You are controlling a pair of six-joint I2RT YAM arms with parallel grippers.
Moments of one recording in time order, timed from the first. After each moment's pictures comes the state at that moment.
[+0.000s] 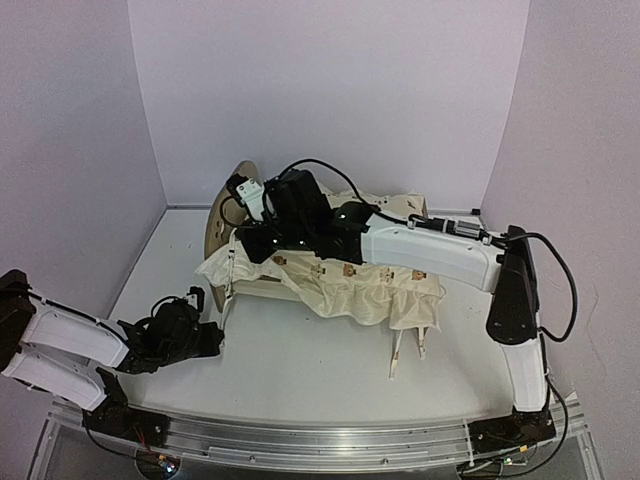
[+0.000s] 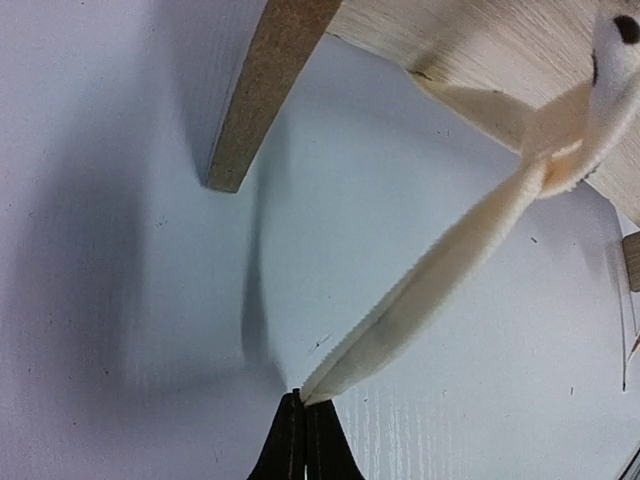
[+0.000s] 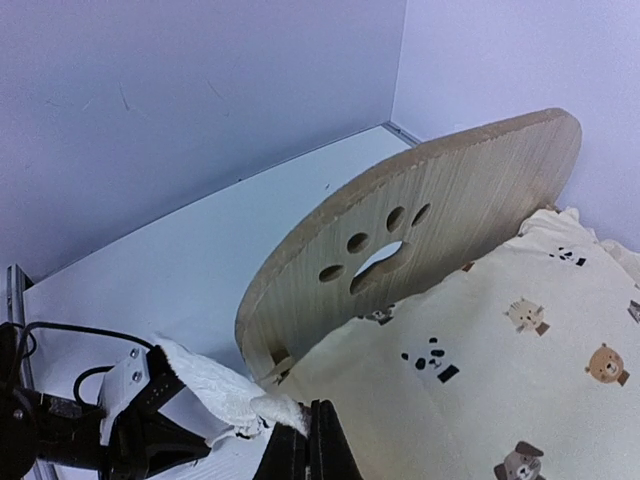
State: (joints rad) left arm -0.82 1.25 0.23 0.29 -0.24 -0.79; right arm 1.07 2.15 2.01 -0.28 0.12 0.04
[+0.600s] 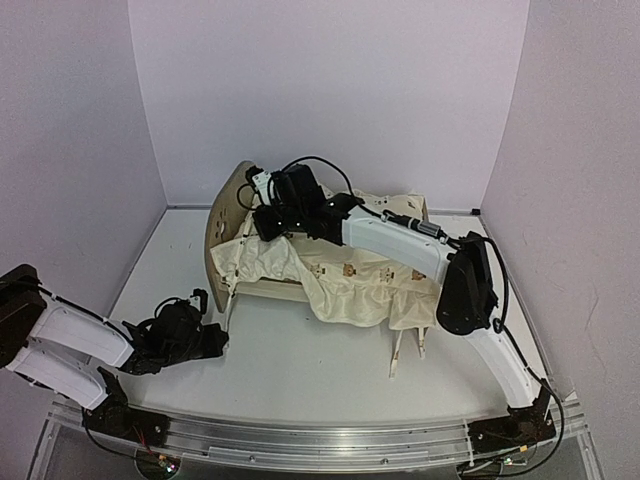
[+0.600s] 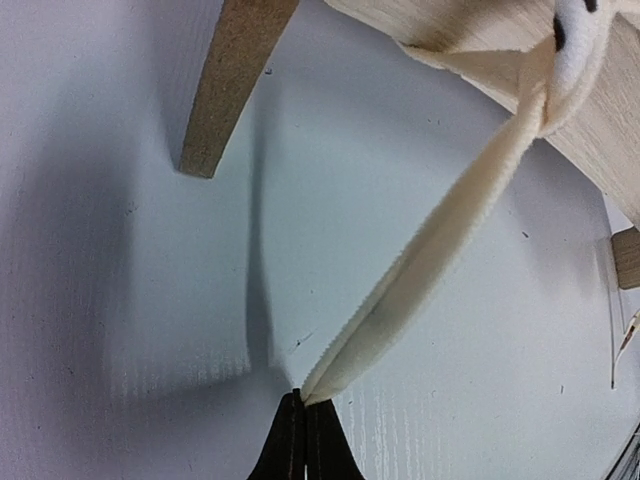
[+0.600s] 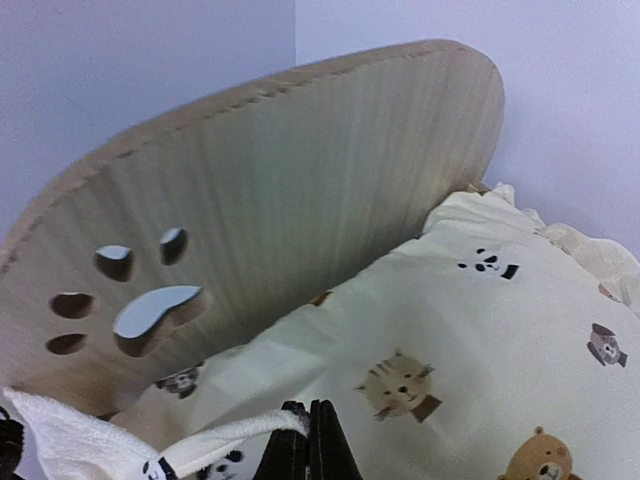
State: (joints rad) left arm -0.82 1.31 0.23 0.37 -0.19 -0.81; right arm 0.92 2.48 2.42 -0.38 0.13 0.02
